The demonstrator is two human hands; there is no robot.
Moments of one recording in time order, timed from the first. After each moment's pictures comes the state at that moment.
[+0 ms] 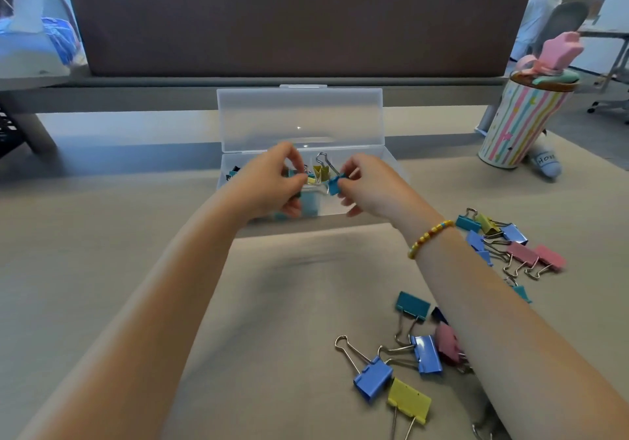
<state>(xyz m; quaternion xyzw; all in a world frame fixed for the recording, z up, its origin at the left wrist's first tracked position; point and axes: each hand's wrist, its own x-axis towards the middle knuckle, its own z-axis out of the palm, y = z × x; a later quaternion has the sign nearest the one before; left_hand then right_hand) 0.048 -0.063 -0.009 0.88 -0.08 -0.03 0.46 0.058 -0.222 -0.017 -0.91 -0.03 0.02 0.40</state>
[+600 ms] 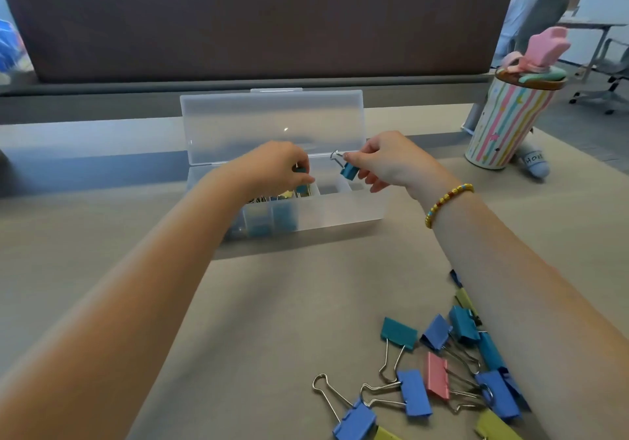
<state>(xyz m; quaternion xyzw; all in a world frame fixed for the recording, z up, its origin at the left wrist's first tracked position) 0.122 -0.095 -0.004 0.97 -0.21 -0.01 0.12 0.105 -0.268 0.007 -0.93 0.01 0.01 0.37</state>
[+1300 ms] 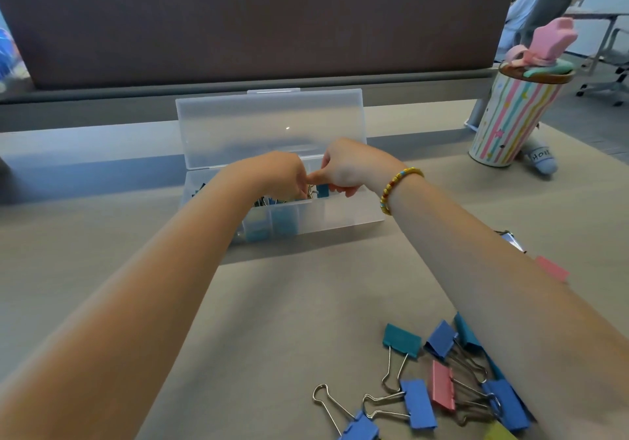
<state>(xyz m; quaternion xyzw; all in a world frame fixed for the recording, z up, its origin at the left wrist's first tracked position) 0.137 -0.107 -0.008 0.98 -0.18 -0.12 0.04 0.135 -0.230 -0.002 -0.97 -0.06 0.09 0.22</state>
